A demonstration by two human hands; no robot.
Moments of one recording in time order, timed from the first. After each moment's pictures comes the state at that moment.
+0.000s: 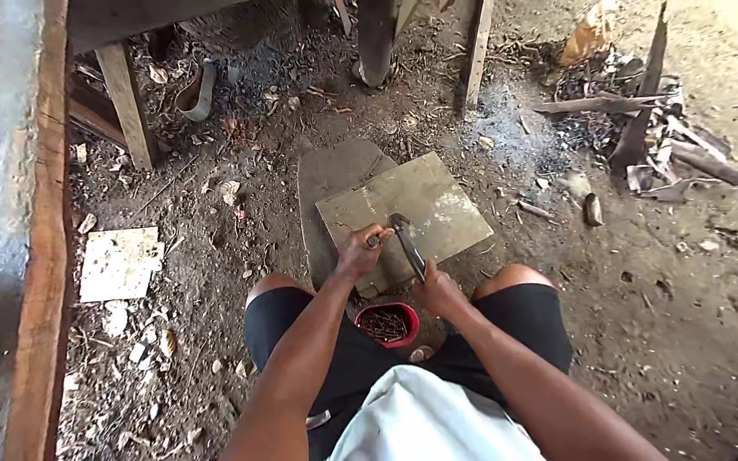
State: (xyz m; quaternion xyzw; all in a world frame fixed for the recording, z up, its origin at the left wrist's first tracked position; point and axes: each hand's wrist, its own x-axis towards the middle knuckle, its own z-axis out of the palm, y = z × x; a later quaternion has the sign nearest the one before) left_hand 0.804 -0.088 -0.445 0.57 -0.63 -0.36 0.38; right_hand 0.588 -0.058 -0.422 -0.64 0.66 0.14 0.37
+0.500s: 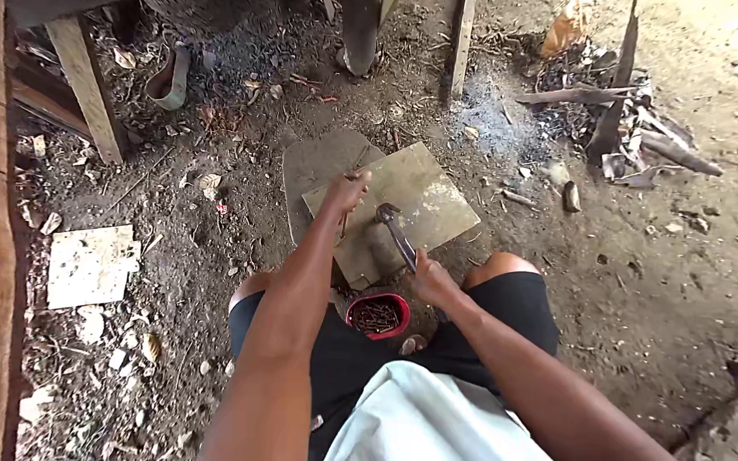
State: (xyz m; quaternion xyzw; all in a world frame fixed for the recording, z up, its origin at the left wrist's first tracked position) left_hand 0.823 -0.190 -0.417 0.67 -0.43 -0.54 0.26; right_hand 0.589 -0.059 -0.424 -0.63 0.66 0.14 0.38
